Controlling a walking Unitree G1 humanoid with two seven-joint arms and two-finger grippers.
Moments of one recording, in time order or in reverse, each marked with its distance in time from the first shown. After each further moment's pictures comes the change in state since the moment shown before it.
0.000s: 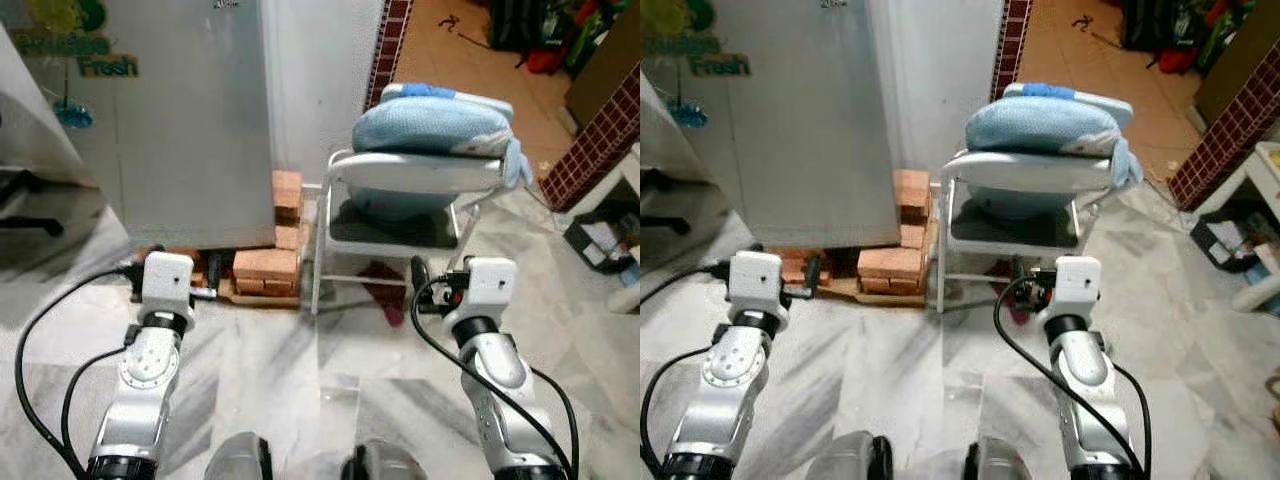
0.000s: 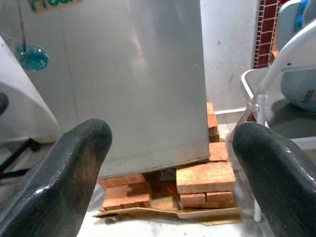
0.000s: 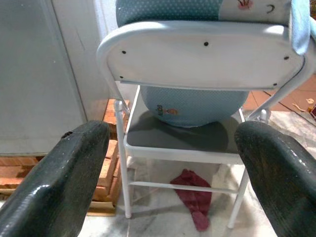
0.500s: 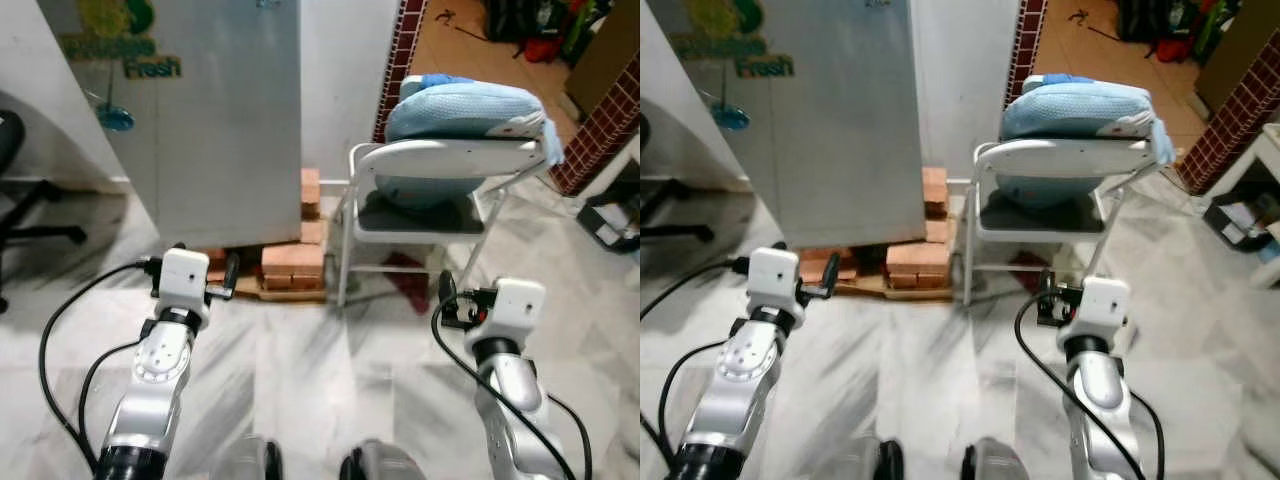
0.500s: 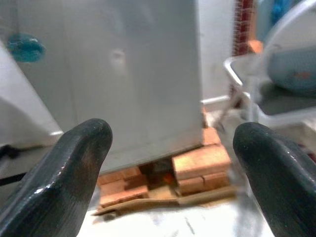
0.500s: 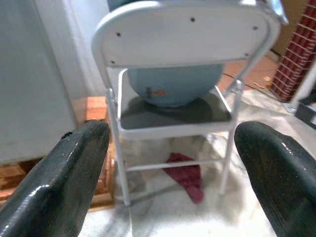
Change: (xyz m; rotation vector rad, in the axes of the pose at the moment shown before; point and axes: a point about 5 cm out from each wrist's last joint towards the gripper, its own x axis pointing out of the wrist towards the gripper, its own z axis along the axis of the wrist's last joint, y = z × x) left arm 0.006 -0.018 -0.001 -0.033 0.009 -0.114; right arm -0.017 -0.025 -0.013 0.005 0.002 -0.165
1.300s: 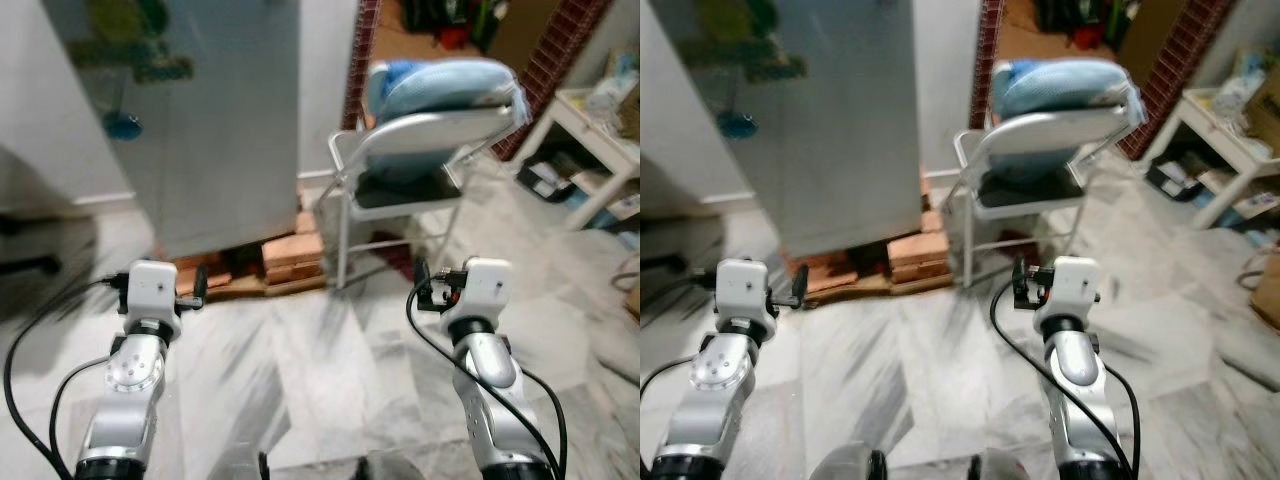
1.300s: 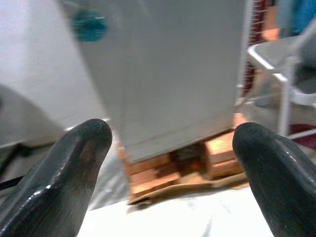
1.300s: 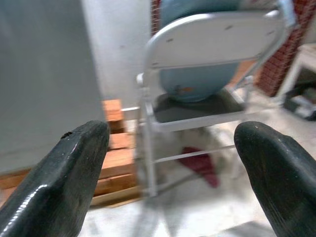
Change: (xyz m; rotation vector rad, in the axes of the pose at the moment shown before) left arm -0.013 0.038 -0.014 0.022 0.057 0.135; right arm 0.016 0.034 0.010 0.038 -0.017 0.087
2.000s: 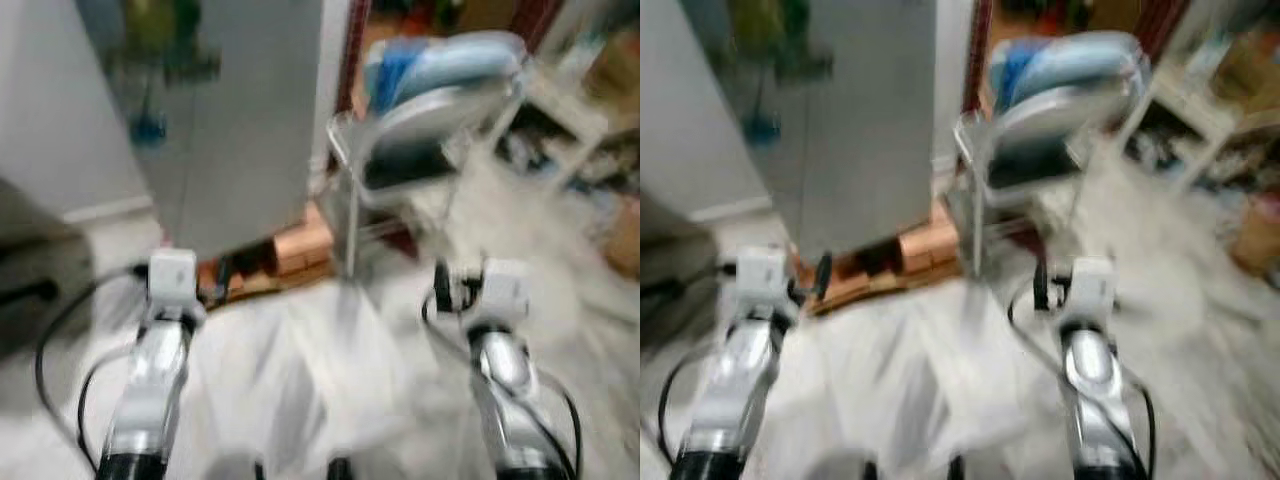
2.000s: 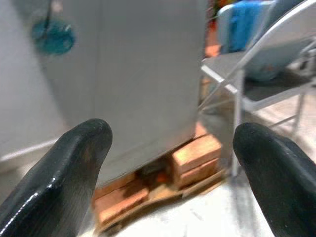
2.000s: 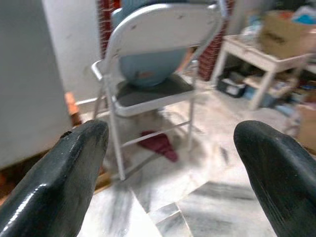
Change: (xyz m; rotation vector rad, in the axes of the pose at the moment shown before) left arm 0.008 -0.024 0.012 -0.095 -0.037 -0.062; right arm -0.001 -0.017 -0.006 -0.066 0.026 -0.064
